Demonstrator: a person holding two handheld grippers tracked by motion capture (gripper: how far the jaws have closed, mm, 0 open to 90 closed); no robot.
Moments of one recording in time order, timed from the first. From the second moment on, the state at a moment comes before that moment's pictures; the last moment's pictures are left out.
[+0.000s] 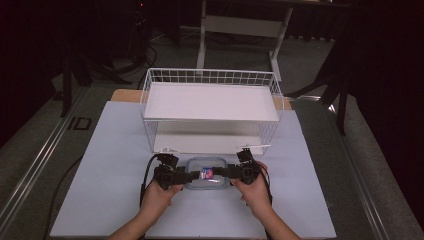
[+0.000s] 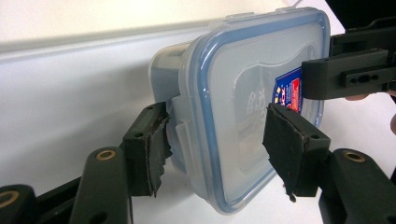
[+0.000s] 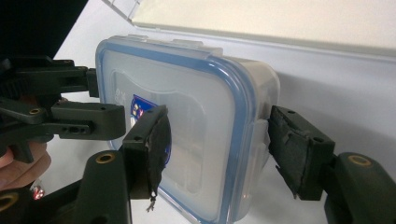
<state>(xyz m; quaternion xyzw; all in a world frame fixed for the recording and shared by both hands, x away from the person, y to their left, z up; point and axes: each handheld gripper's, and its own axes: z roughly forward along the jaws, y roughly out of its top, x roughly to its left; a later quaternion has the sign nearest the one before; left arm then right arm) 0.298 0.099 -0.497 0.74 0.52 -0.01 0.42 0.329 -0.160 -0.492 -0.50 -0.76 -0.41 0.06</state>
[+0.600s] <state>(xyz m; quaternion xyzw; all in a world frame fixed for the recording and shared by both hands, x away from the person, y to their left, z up) 0.339 0.104 -0.476 0.74 0.51 0.01 0.44 0.360 -0.157 -0.470 -0.50 -0.75 -0.44 0.03</state>
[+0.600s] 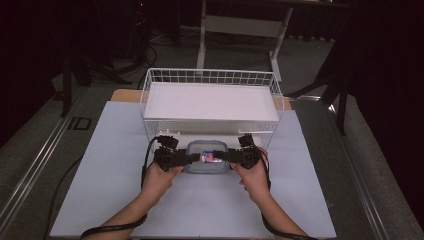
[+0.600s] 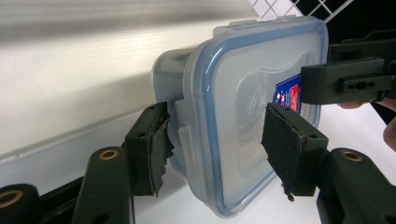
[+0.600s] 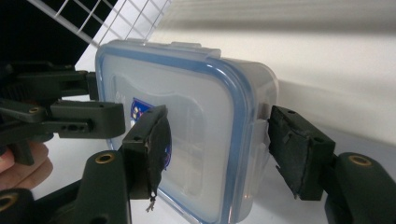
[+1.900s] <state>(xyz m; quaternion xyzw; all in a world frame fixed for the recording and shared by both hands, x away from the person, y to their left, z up) 0.382 0.100 -0.499 0.73 0.51 0.03 0.45 0.400 -0.156 -0.496 -0.53 -0.72 -0.45 0.02</state>
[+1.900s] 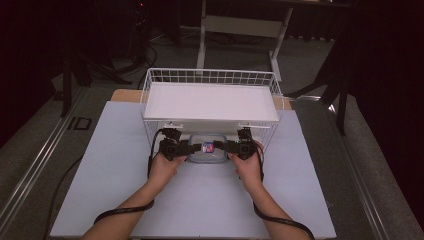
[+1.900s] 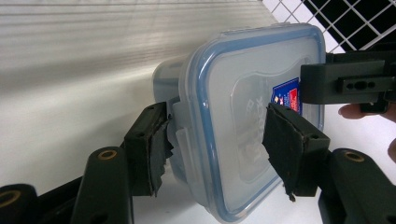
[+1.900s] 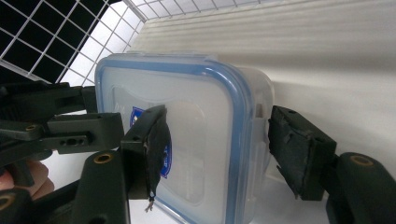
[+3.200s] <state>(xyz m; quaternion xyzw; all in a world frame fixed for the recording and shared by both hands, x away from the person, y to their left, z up) 0.384 0.107 -0.502 0.73 0.49 0.10 0.48 0.394 -0.145 -0.492 -0.46 -0.74 -0.48 -0.13</state>
